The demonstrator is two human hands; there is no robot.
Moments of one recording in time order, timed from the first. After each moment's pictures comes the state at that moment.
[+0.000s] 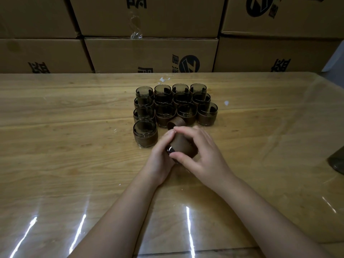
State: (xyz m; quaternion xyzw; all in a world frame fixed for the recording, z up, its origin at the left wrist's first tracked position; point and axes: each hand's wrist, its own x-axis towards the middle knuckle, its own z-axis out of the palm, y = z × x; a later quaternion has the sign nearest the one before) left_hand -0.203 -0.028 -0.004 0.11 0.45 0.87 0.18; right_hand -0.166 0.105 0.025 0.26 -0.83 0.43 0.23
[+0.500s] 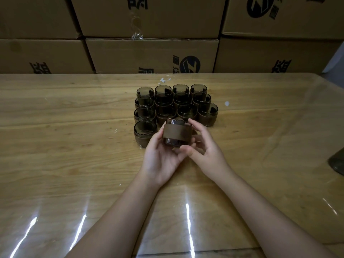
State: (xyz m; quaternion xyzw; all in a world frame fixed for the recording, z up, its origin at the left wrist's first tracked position) left_hand -0.206 -0.026 -0.002 0.05 0.30 0.93 0.21; right_hand -0.185 0.117 0.001 0.15 -0.78 0.60 0.11
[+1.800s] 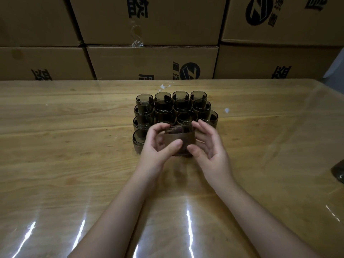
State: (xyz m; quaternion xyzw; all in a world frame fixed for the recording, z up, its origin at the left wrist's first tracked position) left_hand -0.209 -0.034 0.016 0.13 0.58 0.81 -0.01; right_hand -0.188 0.116 0.006 0.15 -0.70 0.67 0.19
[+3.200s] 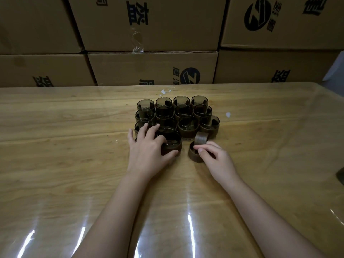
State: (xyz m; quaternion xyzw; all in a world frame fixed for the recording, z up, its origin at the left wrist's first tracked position) left_hand -0.250 -0.058 0.005 0.13 0.96 0.10 -0.21; right_hand -0.214 0.139 -0.009 0.00 -0.84 0.53 0.10
